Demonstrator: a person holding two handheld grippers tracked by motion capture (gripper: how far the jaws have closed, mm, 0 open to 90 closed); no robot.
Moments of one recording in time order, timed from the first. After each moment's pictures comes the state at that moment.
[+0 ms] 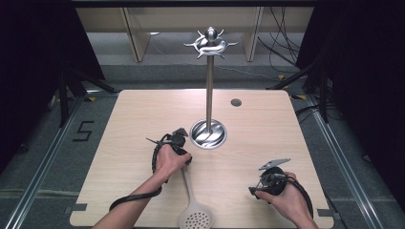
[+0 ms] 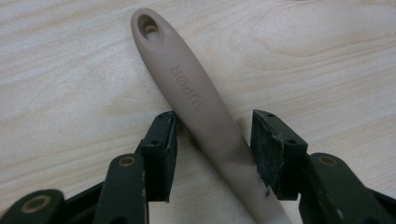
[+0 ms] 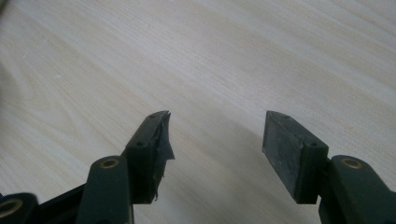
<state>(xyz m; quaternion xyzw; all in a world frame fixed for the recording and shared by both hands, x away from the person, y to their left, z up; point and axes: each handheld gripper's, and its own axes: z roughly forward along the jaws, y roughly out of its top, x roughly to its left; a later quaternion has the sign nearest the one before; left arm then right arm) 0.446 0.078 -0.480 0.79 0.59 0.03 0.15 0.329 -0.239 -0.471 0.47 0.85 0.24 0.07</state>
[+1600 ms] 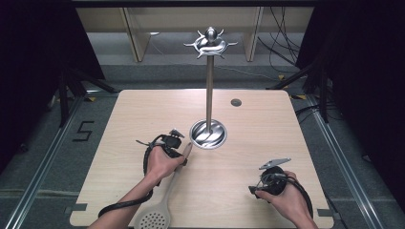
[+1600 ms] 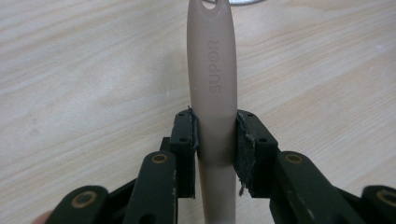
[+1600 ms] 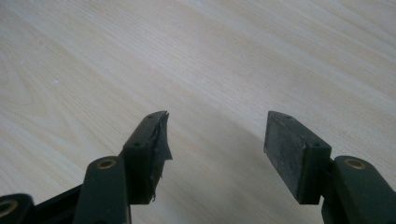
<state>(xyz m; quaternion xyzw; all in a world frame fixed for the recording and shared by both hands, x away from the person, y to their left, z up) 0.422 0.099 -0.457 0.81 0.54 0.02 0.23 0.328 -0.239 -0.469 0.47 0.85 0.24 0.07</state>
